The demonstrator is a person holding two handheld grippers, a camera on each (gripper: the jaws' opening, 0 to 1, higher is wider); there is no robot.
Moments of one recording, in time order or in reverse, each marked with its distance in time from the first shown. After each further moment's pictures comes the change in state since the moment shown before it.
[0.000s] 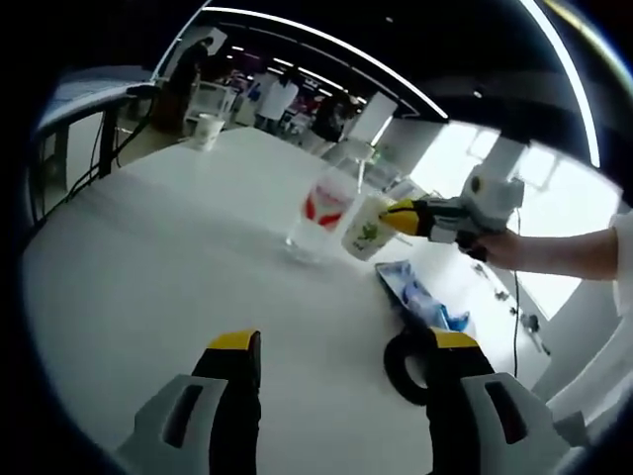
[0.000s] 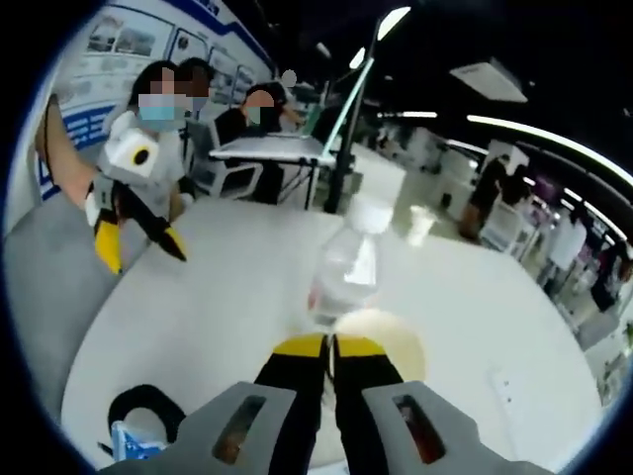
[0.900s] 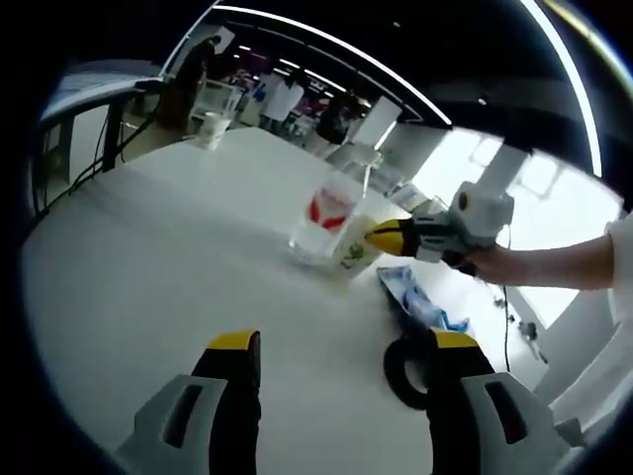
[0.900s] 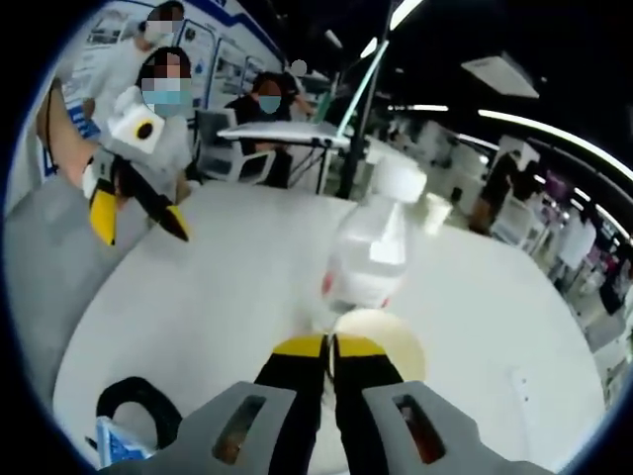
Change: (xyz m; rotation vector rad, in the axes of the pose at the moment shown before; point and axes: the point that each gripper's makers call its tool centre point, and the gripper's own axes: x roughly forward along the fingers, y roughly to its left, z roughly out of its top) left arm 0.000 0.003 0.002 -0.025 -0.014 0.002; right arm 0.021 0.014 -0.019 -0.020 0.042 0.042
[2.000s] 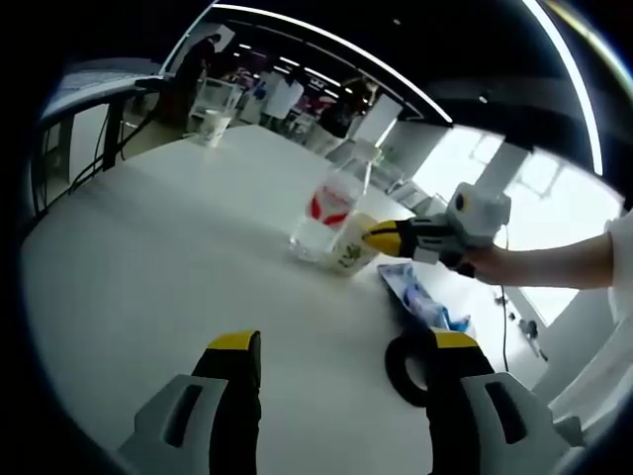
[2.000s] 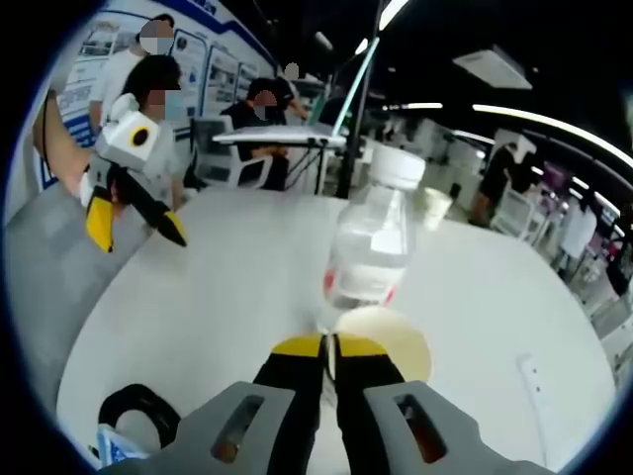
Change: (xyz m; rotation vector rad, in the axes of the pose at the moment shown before) left arm 0.001 0.001 -0.002 -0.002 0.012 0.001; right arm 0.004 0.000 -0.004 0.053 -0.015 -0.002
